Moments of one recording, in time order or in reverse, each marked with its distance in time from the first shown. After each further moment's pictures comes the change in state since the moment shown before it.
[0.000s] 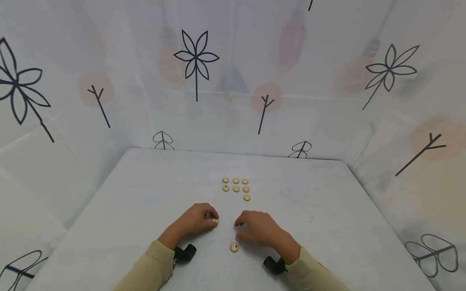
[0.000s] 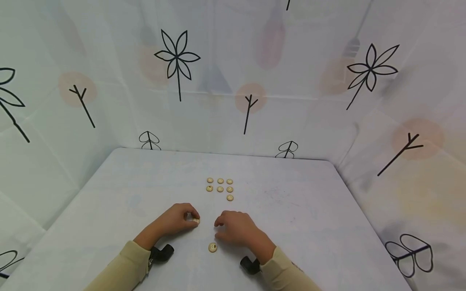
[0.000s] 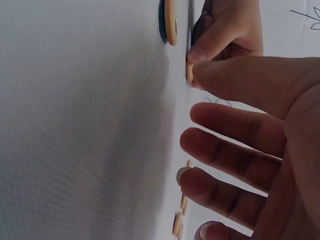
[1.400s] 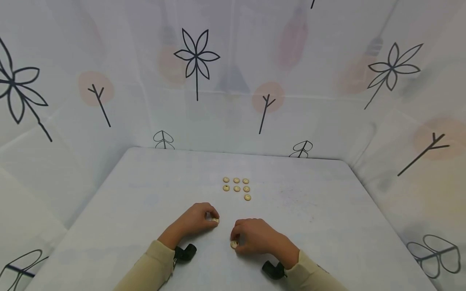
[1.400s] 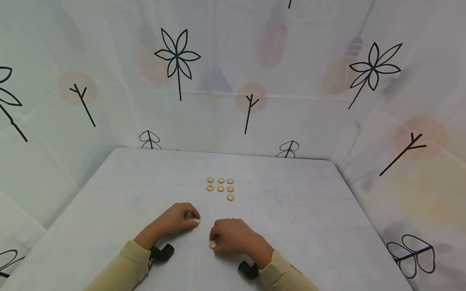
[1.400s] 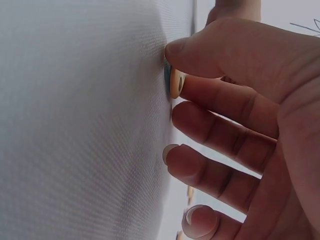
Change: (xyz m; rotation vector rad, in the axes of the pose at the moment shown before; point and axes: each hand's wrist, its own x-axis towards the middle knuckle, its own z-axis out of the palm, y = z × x) left_hand 0.000 -0.002 0.001 -0.009 0.000 -0.031; right_hand -0.003 -0.009 0.007 0.023 -0.112 -0.170
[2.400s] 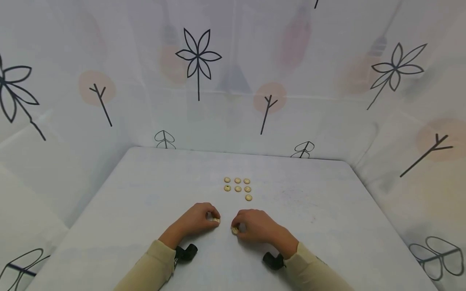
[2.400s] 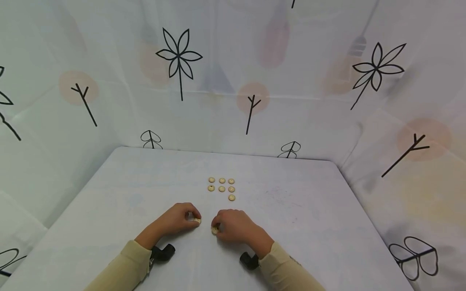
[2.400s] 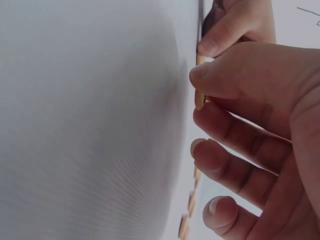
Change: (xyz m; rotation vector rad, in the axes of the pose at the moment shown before) left_hand -0.002 0.004 -0.005 -0.012 -0.001 0.030; right_hand 0.015 0.014 -0.010 -0.023 0.063 0.054
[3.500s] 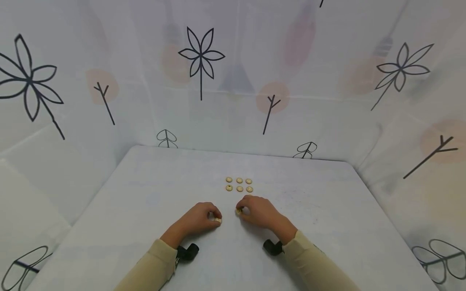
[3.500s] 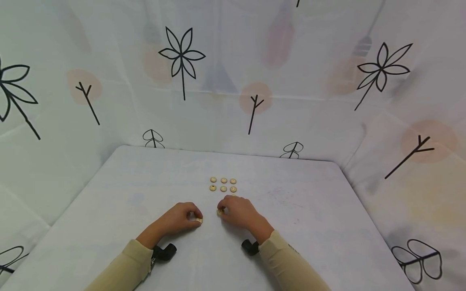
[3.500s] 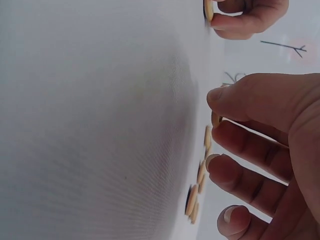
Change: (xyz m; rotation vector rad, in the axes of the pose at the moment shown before) left_hand 0.002 -0.001 0.000 0.013 0.000 0.007; right_hand 0.025 0.022 -0.007 -0.061 0.120 0.111
